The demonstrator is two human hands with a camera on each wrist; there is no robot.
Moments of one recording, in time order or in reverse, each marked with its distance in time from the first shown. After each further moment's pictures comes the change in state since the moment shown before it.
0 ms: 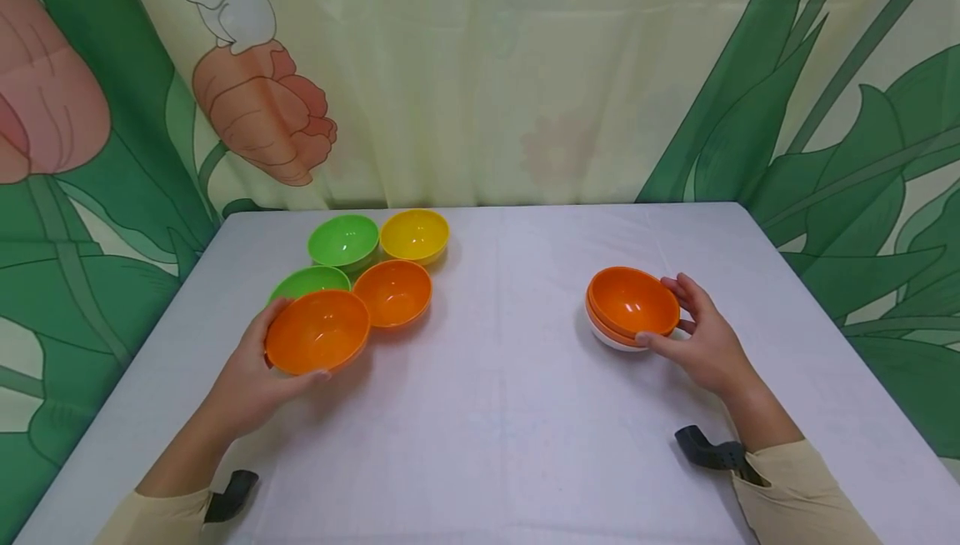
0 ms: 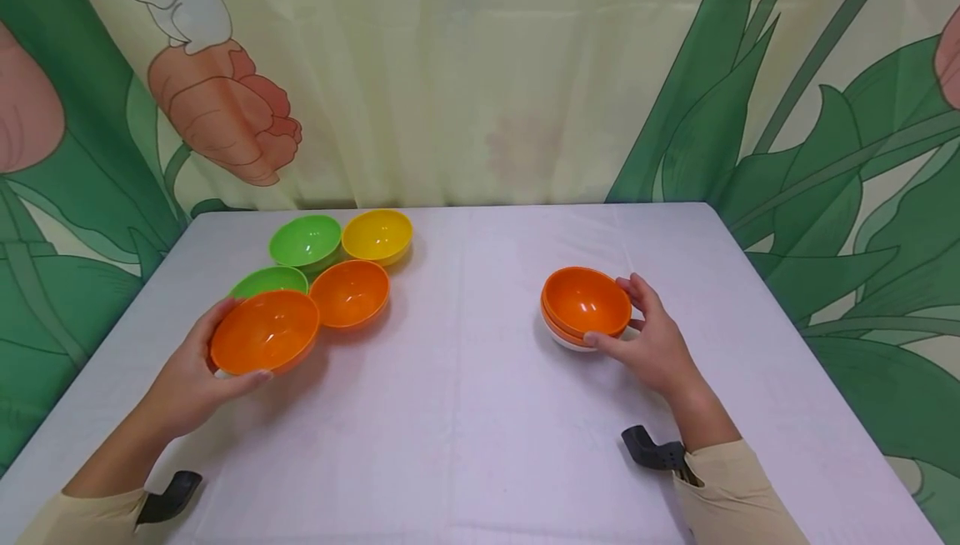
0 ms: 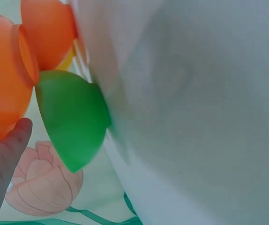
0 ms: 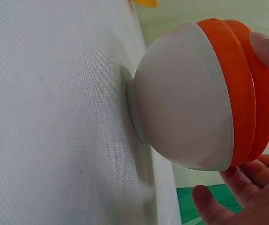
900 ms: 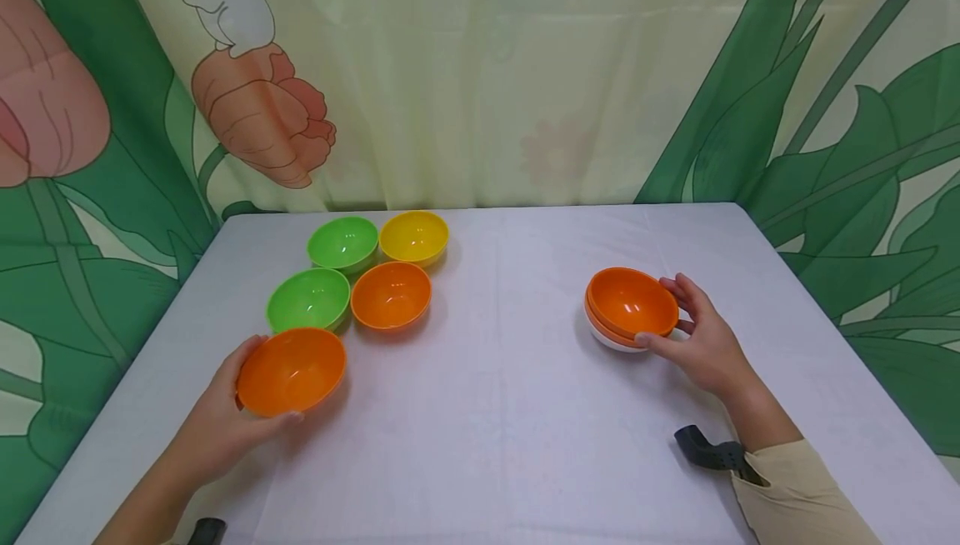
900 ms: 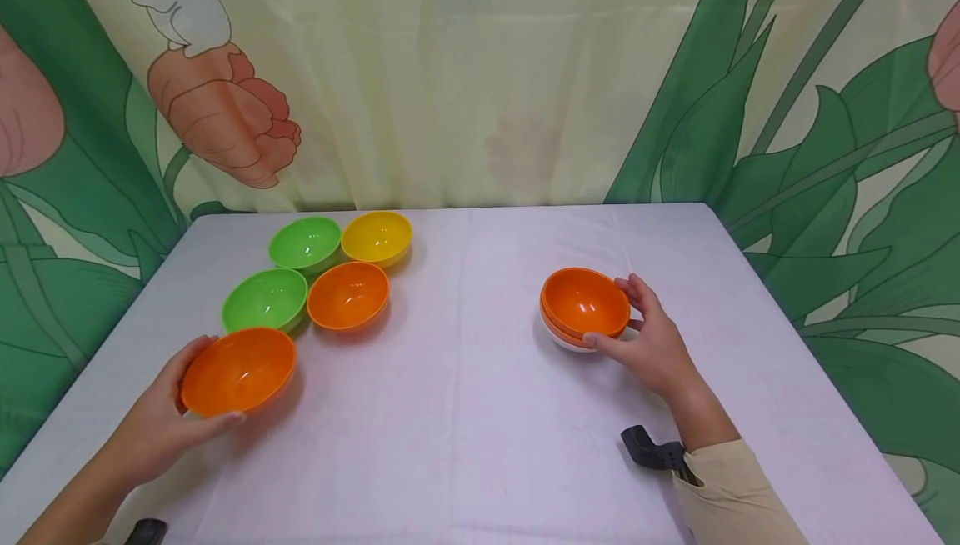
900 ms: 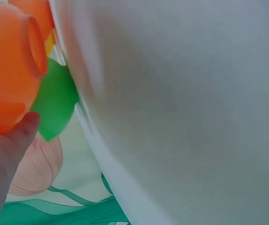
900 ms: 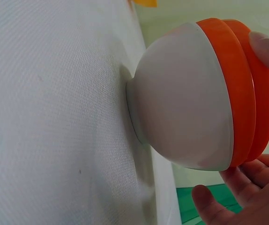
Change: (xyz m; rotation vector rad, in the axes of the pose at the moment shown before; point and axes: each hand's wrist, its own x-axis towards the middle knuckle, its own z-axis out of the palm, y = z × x) left_hand -0.031 -0.027 -0.011 0.073 -0.061 -0.153; right_hand -0.001 0.000 0.000 0.001 0.000 -0.010
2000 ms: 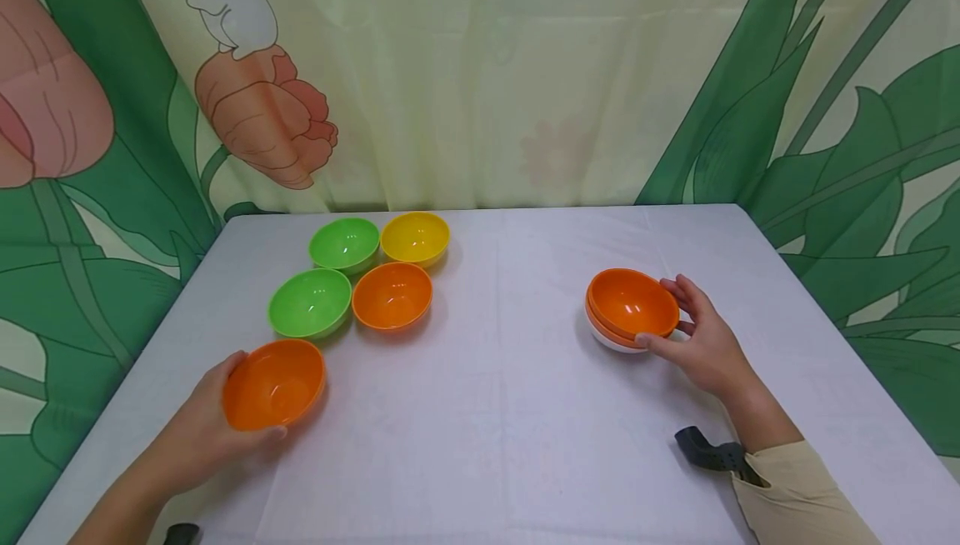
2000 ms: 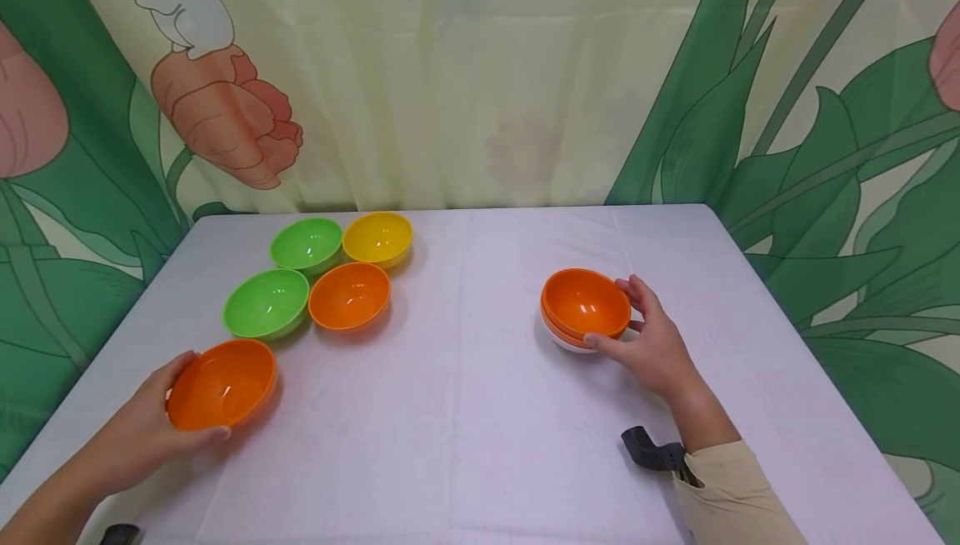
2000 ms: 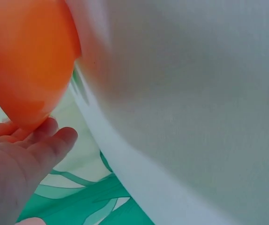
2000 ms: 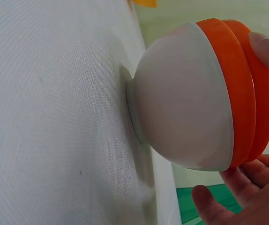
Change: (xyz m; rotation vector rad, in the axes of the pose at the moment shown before) left_hand -0.004 -0.018 -0.016 0.197 -0.053 -0.025; right_hand 0.000 0.000 0.000 0.004 0.002 -0.001
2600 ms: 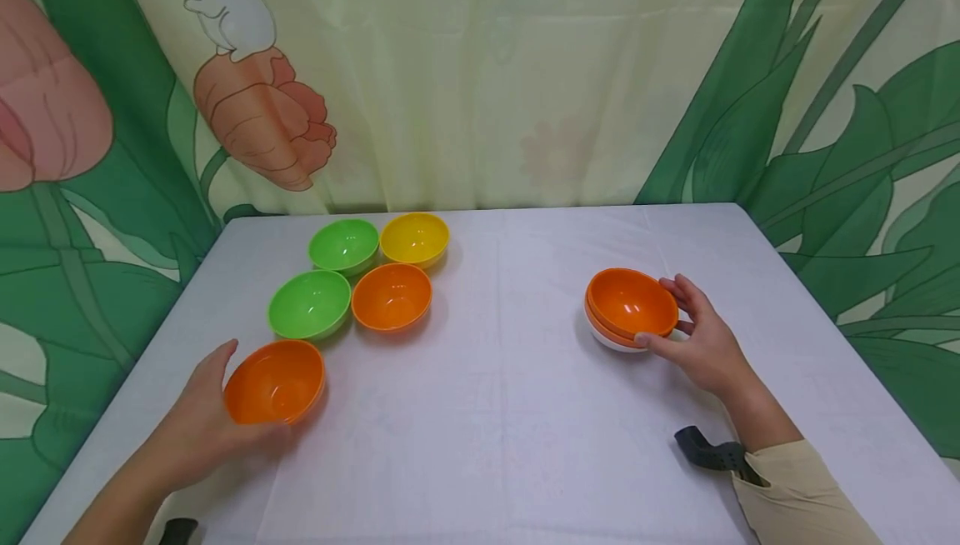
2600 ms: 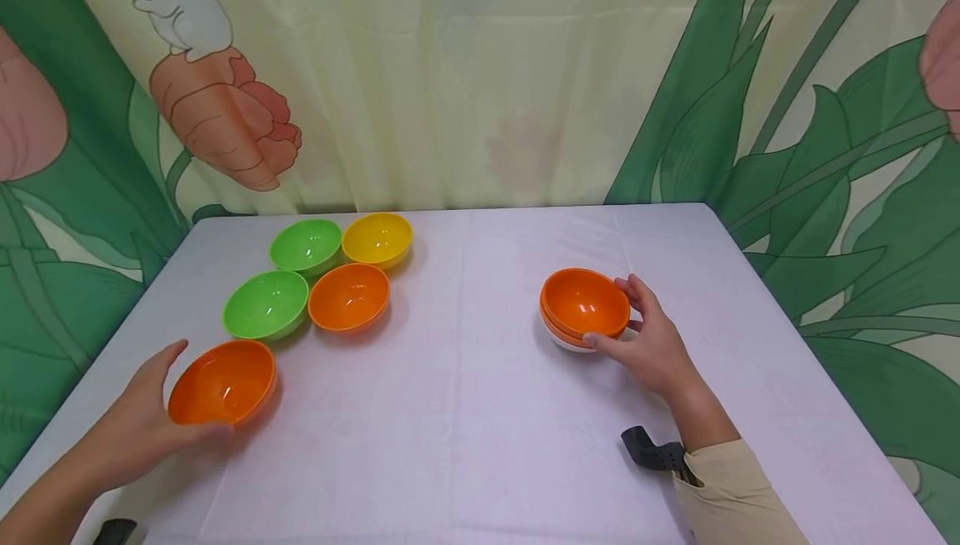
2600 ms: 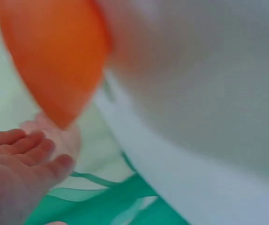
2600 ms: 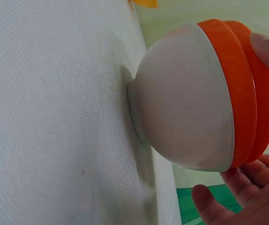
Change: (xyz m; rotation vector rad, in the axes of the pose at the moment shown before) left_hand -0.001 0.016 -0.010 0.051 0.018 0.019; right_hand -0.001 -0.001 0.000 -0.011 -0.002 -0.008
